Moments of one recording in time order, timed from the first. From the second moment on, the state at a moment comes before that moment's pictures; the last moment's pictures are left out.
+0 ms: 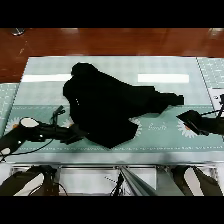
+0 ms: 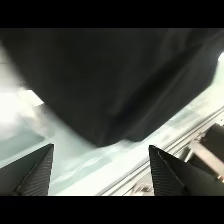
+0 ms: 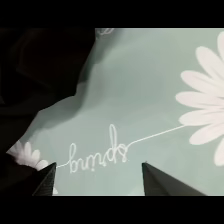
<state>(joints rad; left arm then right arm) -0.07 -1.06 0.31 0.51 -1.03 -1.17 -0.55 -0.74 0.49 -0.94 1.15 1.37</state>
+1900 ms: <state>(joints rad) -0.31 -1.34 0.74 0.28 -0.98 -1.02 -0.28 -1.60 1.13 -0.81 1.05 1.34</state>
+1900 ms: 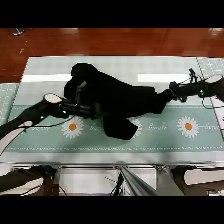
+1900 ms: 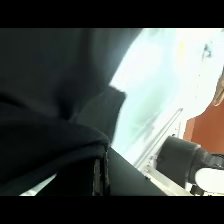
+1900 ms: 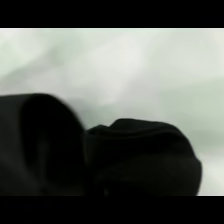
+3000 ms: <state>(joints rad) 0.18 -0.45 1.71 1.20 -1.05 -1.40 -0.26 -0.40 1.69 -1.14 1.45 1.54</state>
